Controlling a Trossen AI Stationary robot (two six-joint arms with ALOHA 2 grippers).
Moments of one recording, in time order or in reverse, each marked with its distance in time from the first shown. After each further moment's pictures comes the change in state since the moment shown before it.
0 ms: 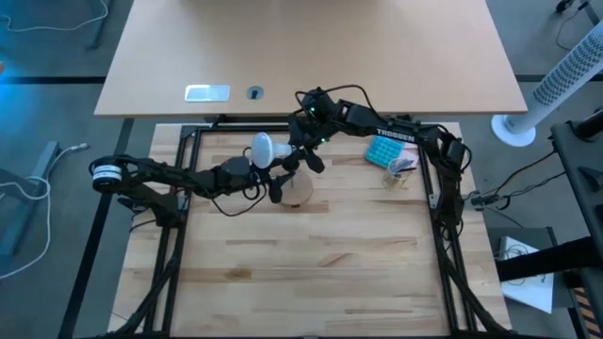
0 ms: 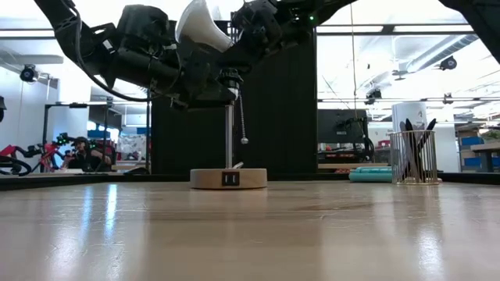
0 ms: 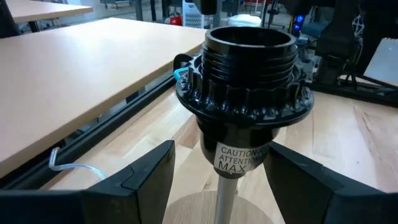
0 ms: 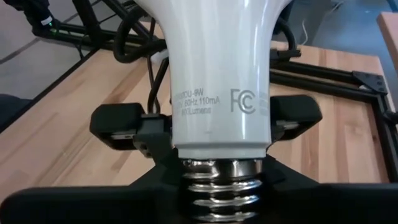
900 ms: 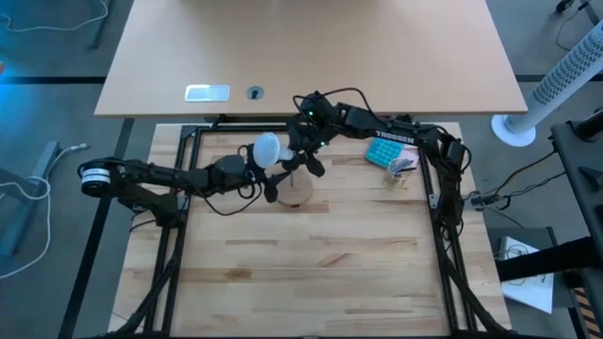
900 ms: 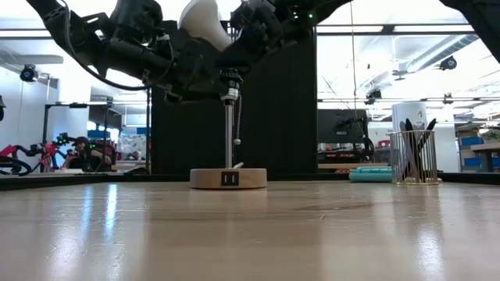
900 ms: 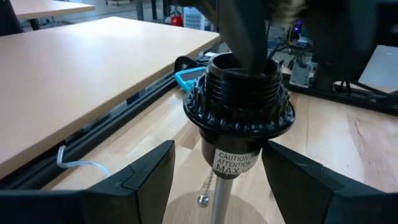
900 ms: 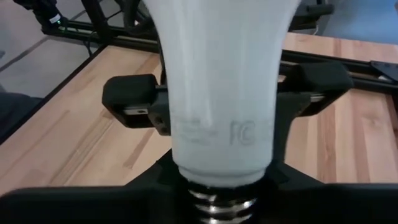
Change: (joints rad) left arm 0.000 -0.101 0.000 -0.105 0.000 -0.024; right arm 0.028 0.000 0.000 -0.023 0.000 0.020
